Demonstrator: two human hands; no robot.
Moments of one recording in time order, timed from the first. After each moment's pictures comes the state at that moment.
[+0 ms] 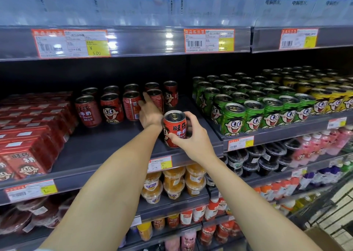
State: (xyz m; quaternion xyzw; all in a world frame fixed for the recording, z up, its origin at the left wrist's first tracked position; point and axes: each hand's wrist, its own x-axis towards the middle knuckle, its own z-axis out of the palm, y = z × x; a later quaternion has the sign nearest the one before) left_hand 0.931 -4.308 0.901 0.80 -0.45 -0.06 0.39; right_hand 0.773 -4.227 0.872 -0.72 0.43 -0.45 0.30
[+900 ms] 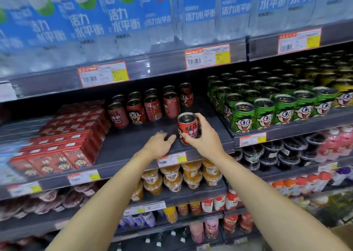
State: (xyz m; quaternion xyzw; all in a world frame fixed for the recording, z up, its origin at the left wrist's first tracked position) left_hand 0.957 -4.191 0.892 0.76 -0.61 -0.19 0.13; right_hand 0.771 -4.225 0.874 -0.74 0.45 -0.41 0.28
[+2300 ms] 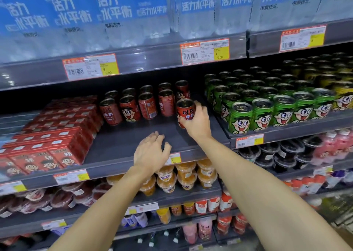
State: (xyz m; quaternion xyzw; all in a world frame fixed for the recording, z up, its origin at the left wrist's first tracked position) left_hand 0.939 -4.165 0.873 0.76 -0.63 0.01 0.15; right_hand 0.803 -4.282 0.888 -0.68 0.53 -0.45 0.25
